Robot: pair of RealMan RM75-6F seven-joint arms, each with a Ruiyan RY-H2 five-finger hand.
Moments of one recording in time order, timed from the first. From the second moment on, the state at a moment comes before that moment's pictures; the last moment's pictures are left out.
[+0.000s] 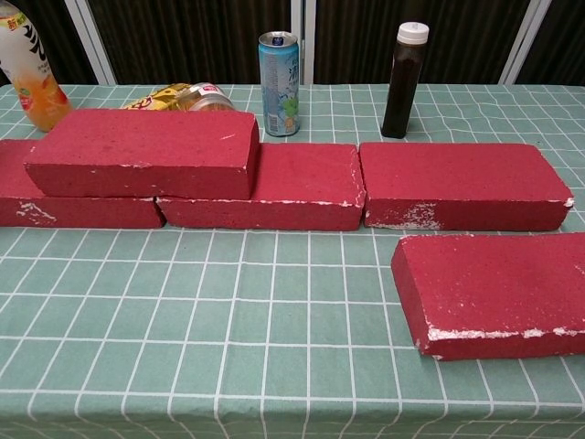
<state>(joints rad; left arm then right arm) -0.41 -0.93 0.05 -1.83 1.30 1.34 -0.10 0.21 -0.84 -0.04 -1.89 -1.61 1.20 -0.12</state>
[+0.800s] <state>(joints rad) -0.33 -0.91 0.01 -1.77 1.36 1.27 -0.19 0.31 -1.02 -0.06 -1.94 -1.50 1.00 -0.30</state>
